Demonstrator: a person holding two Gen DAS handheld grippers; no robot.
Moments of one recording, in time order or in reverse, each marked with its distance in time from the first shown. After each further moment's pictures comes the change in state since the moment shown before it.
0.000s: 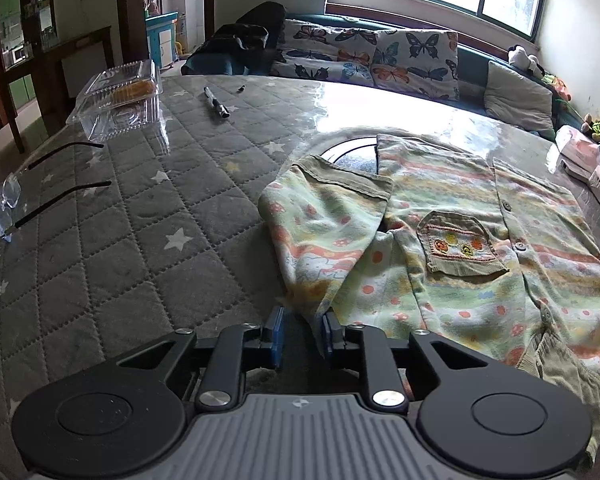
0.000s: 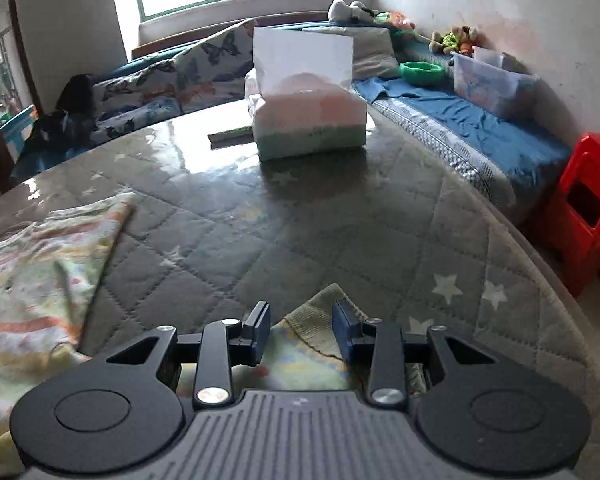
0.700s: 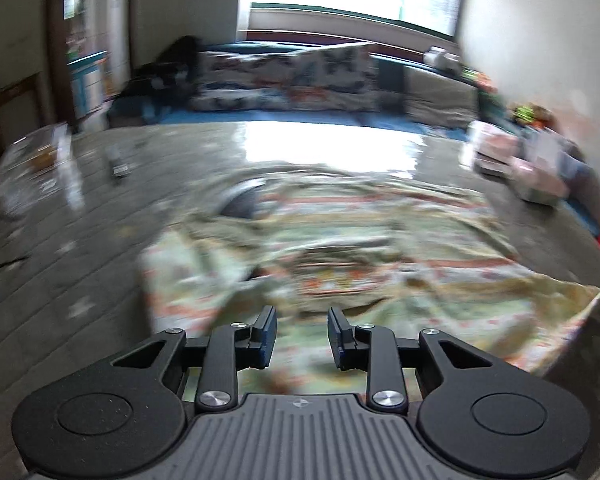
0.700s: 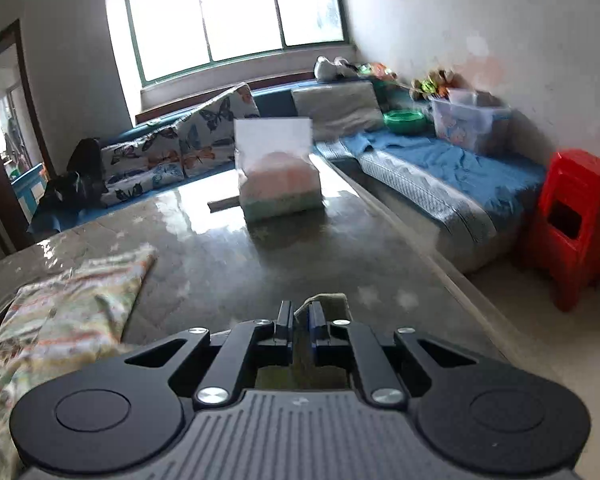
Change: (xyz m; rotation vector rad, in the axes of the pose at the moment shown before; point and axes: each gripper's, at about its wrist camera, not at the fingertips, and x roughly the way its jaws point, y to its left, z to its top) left arm -0.021 -0.082 0.018 0.184 -0.077 -0.212; right arm -0.110 -0.061 -0.033 0.113 -0.150 0.044
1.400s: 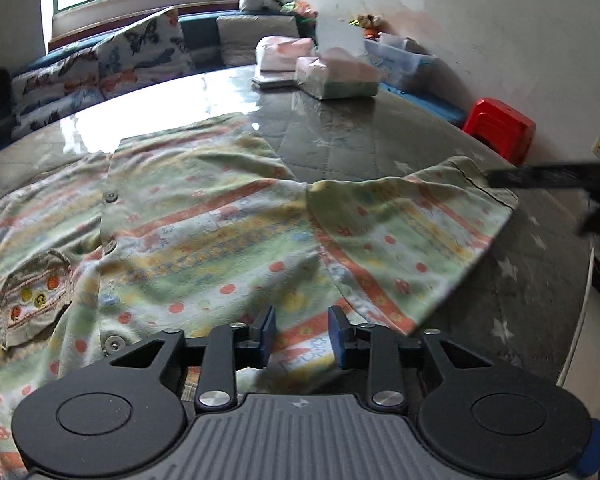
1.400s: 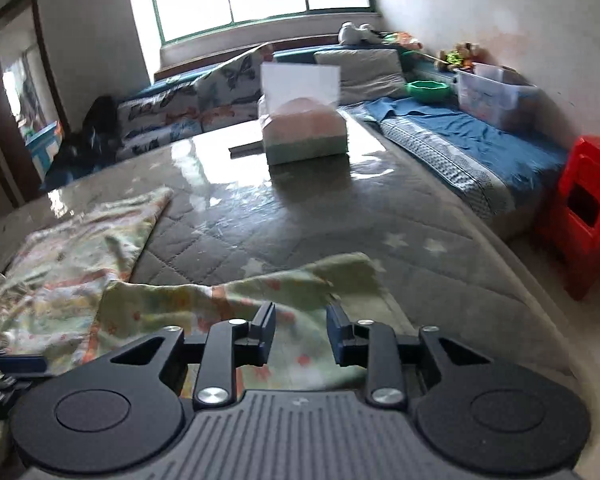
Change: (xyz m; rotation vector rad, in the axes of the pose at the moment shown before) left arm 0.050 -0.159 -0.034 0.349 0.120 -0.347; right arm 0.045 0.028 -0.014 -0.088 0.112 0.038
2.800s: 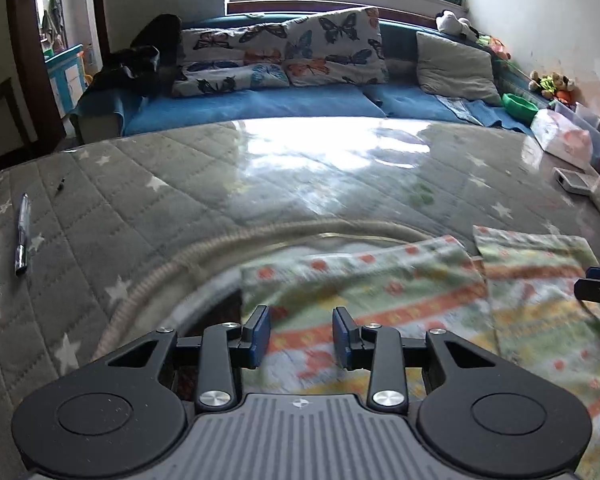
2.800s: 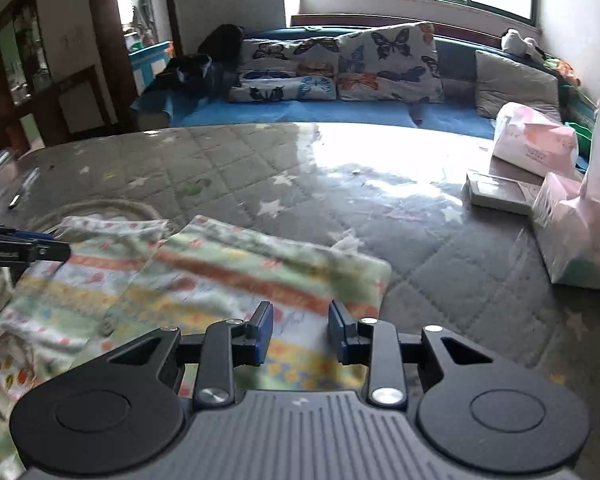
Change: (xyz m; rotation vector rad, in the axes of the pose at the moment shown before) left arm 0.048 0.267 0.072 -0.369 -0.016 0.381; right arm 0.170 0.194 0.098 -0.300 0.097 0.233
